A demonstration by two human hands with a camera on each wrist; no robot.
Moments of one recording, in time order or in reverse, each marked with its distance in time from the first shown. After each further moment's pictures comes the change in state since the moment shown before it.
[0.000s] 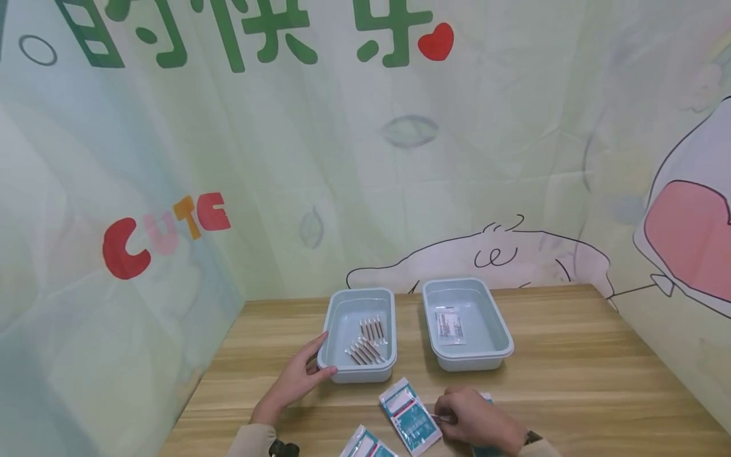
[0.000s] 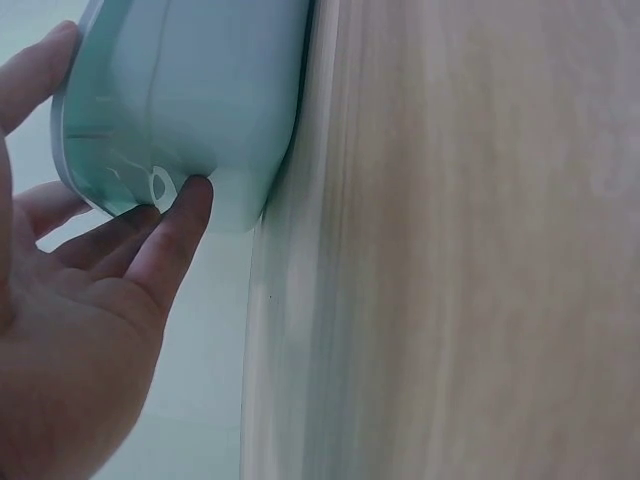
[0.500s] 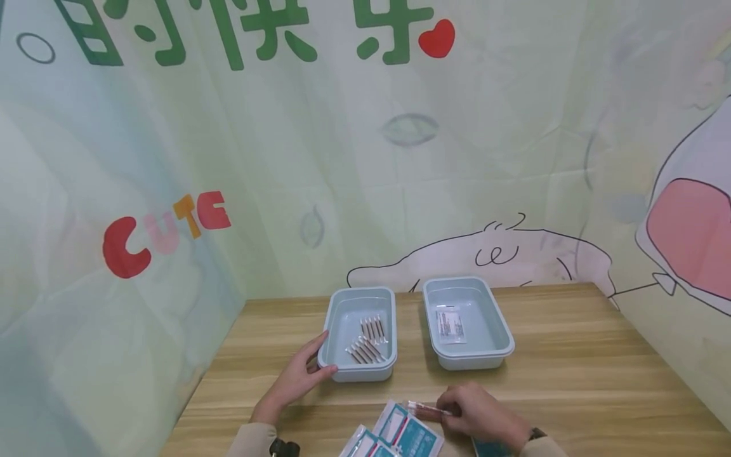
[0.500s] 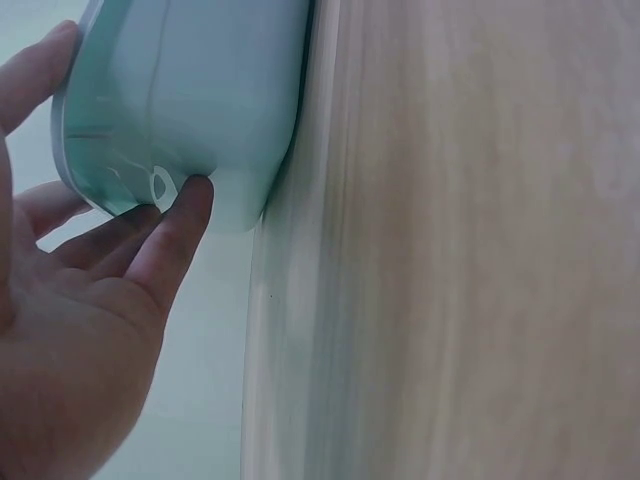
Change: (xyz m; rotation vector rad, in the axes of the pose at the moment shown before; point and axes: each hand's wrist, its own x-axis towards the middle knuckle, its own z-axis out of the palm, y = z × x) left_hand -0.001 0.000 0.000 -0.007 0.005 0.005; right_hand -0.001 0.001 -0.010 0.139 -0.008 0.056
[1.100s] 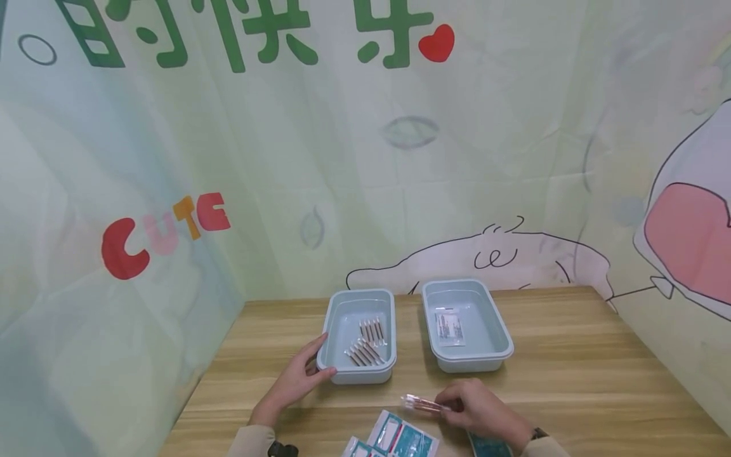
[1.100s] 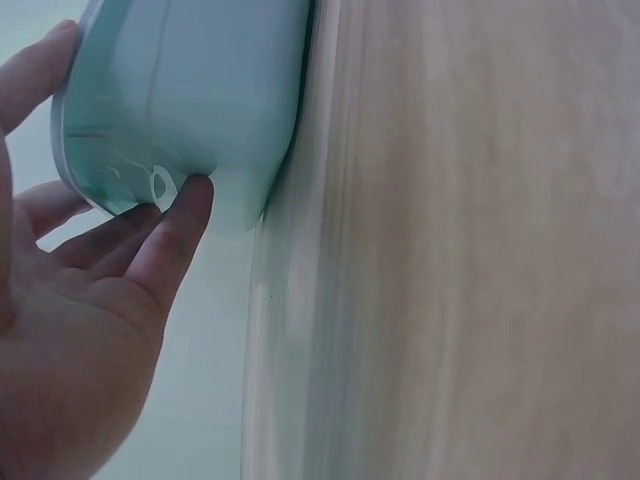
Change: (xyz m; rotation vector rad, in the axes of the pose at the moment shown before) left_hand 0.001 0.002 0.000 -0.006 -0.005 -0.021; right_hand 0.000 0.004 -0.003 -0.011 0.157 -0.106
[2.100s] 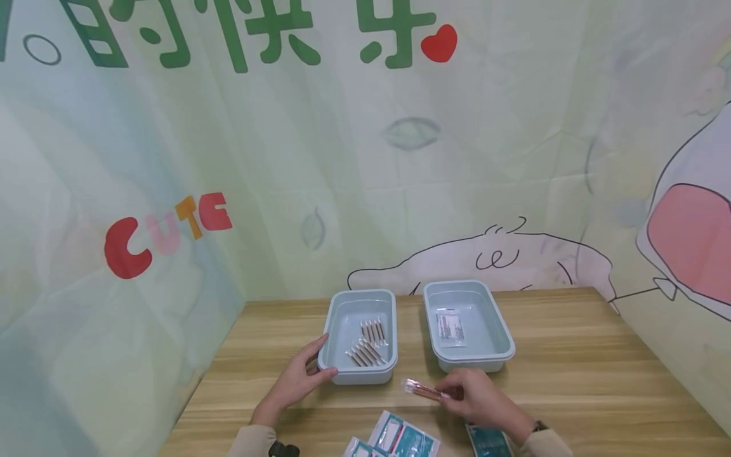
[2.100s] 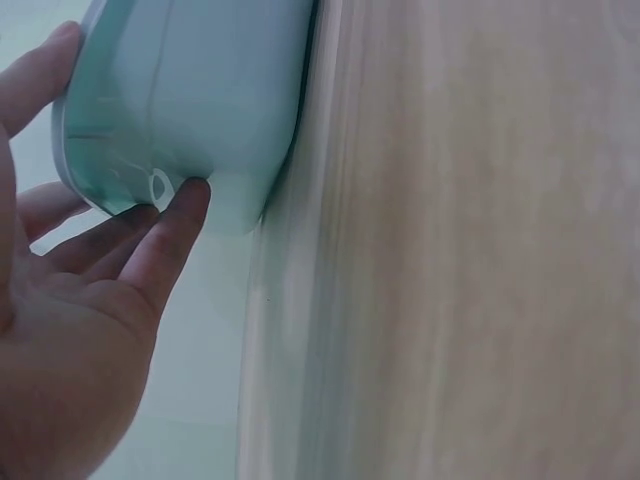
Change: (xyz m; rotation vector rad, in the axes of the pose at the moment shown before) left_hand 0.000 -0.003 0.000 -0.022 0.010 -0.032; right_hand 0.011 -0.008 -0.013 0.017 0.030 0.079
